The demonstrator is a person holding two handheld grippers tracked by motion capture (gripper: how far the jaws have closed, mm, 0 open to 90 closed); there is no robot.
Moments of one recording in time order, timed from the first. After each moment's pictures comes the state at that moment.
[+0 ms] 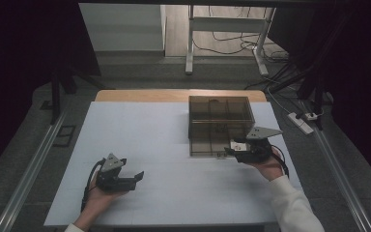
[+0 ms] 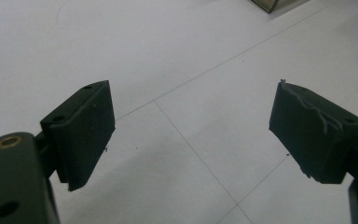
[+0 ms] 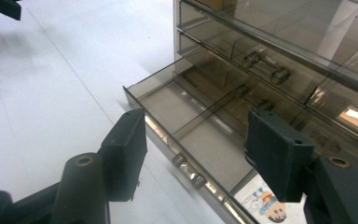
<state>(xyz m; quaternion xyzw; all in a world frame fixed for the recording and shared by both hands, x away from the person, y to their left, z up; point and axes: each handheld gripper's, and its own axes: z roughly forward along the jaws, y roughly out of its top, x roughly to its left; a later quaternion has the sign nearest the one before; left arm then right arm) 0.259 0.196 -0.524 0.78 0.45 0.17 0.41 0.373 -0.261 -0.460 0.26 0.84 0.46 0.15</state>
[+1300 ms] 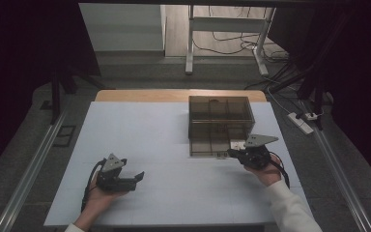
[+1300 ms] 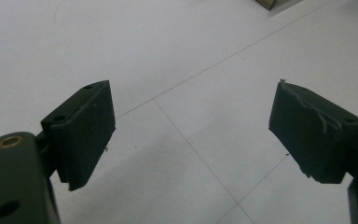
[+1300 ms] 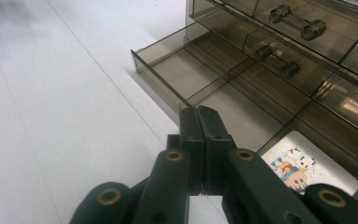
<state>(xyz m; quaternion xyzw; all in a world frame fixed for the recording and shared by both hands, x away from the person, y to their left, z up) 0.259 0.195 -0.524 0.78 0.45 0.17 0.40 0.363 -0.262 -0.478 0.25 0.86 0.42 0.15</state>
